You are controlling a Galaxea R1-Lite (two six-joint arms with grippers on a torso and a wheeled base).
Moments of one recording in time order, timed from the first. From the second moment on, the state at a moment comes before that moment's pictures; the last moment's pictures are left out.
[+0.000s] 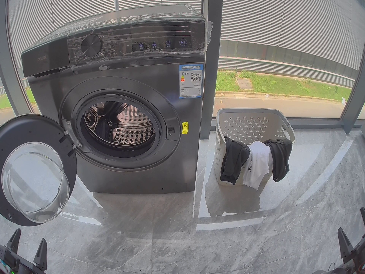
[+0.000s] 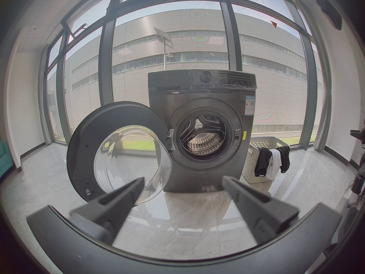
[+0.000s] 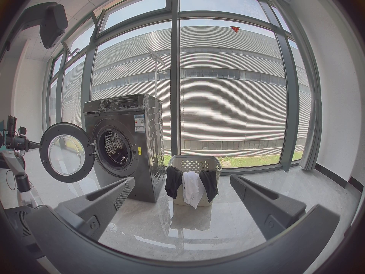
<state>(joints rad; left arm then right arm) 0.08 0.10 -0.02 0.00 -0.01 0.00 0.00 0.02 -0.02 -0.06 0.12 0.00</state>
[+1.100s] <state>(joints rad) 0.08 0.10 -0.02 0.00 -0.01 0.00 0.00 0.02 -0.02 -0.06 0.12 0.03</state>
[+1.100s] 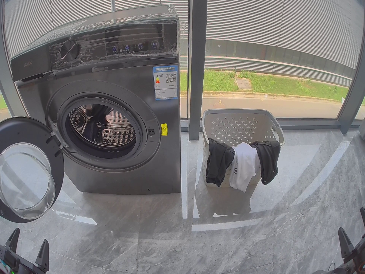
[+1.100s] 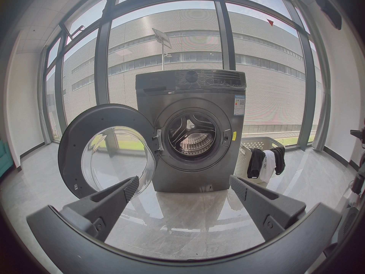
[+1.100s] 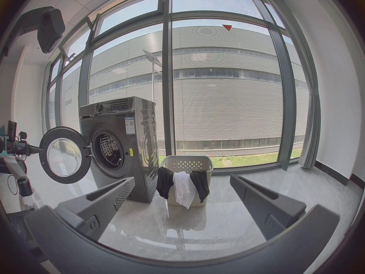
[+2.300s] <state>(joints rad) 0.08 0.10 -0.02 0.00 -0.01 0.00 0.00 0.02 -0.02 -0.06 0.12 0.03</state>
